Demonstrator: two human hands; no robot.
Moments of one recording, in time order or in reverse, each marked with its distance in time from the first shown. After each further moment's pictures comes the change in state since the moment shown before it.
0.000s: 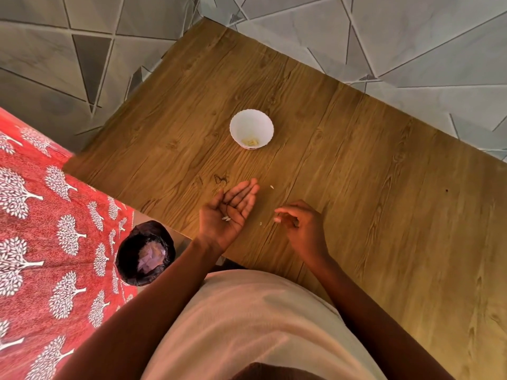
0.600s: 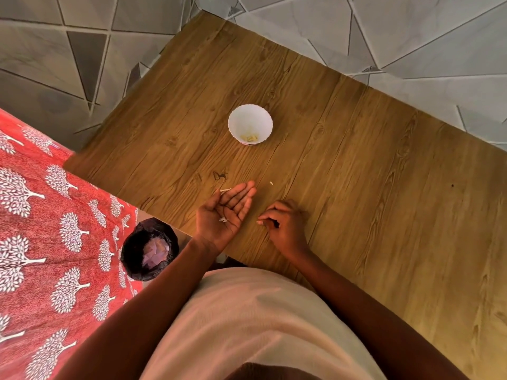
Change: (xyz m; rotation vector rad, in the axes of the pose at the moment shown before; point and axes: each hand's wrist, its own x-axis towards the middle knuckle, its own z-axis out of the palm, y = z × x) left_hand -0.007 -0.001 -0.008 0.062 0.032 -0.013; right_hand -0.001 0.013 0.039 -0.159 -0.095 -0.102
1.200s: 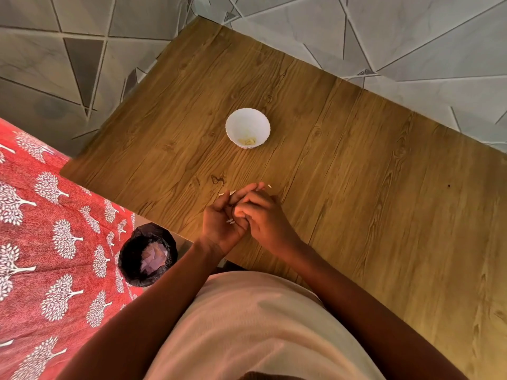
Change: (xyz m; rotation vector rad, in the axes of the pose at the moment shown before) left_hand 0.004 -0.006 0.011 0.077 -0.058 -0.062; right_hand 0.028 -0.053 -0.010 -0.006 -0.056 -0.327
